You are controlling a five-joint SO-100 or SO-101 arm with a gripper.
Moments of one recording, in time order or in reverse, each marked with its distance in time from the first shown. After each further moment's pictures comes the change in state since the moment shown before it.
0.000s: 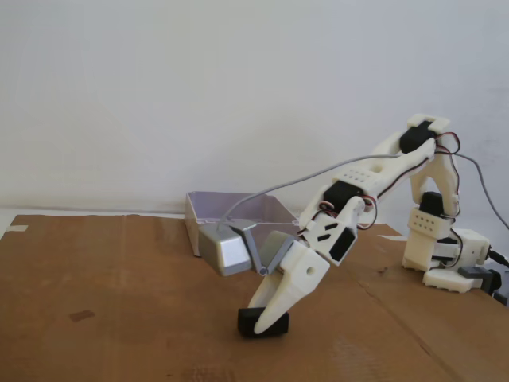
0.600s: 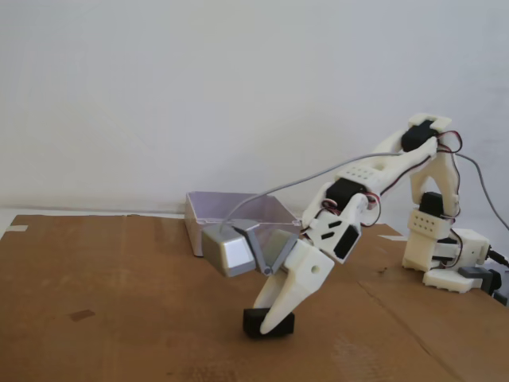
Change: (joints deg) arm -0.6 3.3 0.2 1.8 0.5
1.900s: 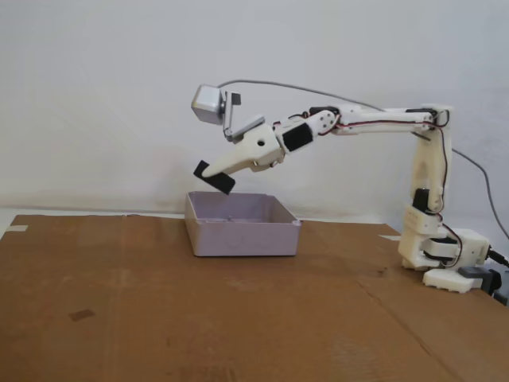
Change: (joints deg) arm 29.1 21.5 0.1 0.2 0.1
